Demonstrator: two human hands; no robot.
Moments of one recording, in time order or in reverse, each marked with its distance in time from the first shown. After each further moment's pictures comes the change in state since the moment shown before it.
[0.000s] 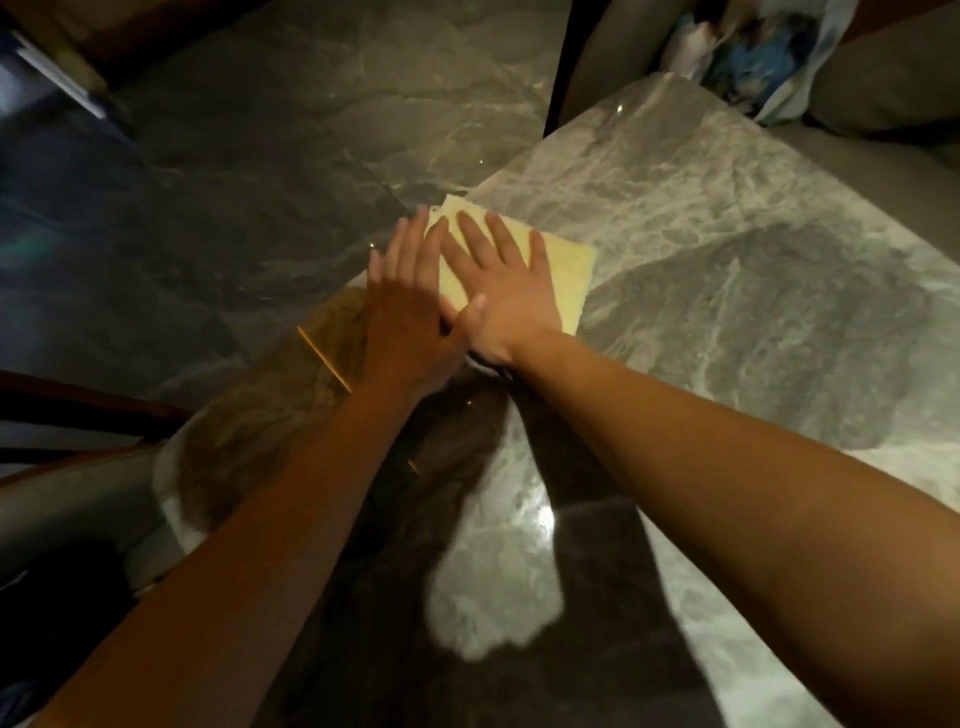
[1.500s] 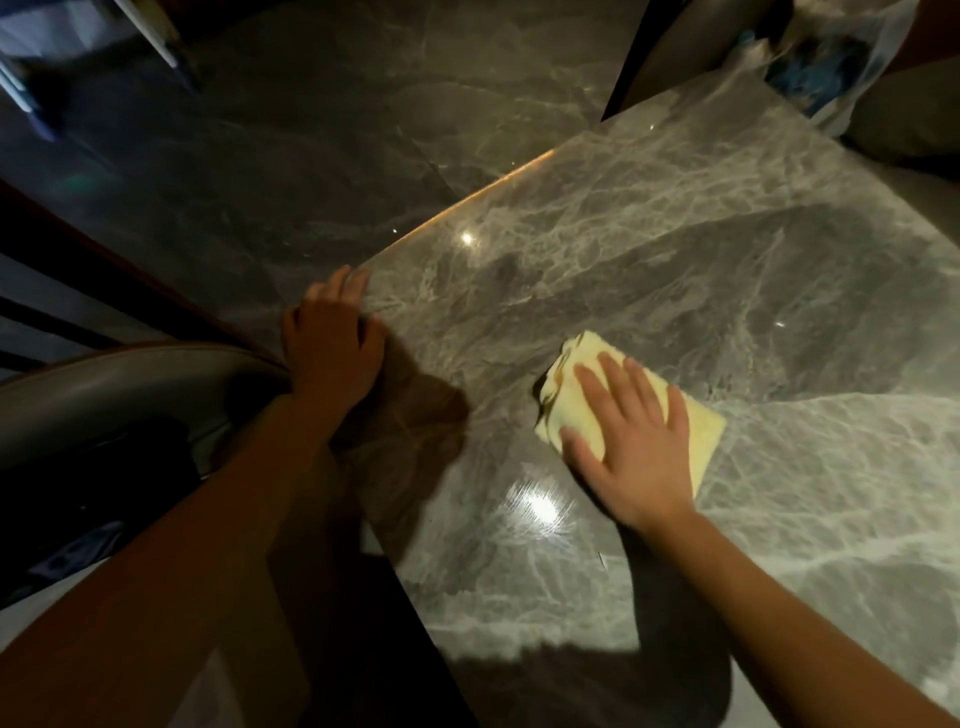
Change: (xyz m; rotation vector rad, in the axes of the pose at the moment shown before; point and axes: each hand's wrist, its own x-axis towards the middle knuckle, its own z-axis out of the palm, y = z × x) left_hand -0.137 -0.117 -0.065 0.266 -0.012 -0.331; right_hand -0.227 -0.028 0.039 0.076 0.021 0.127
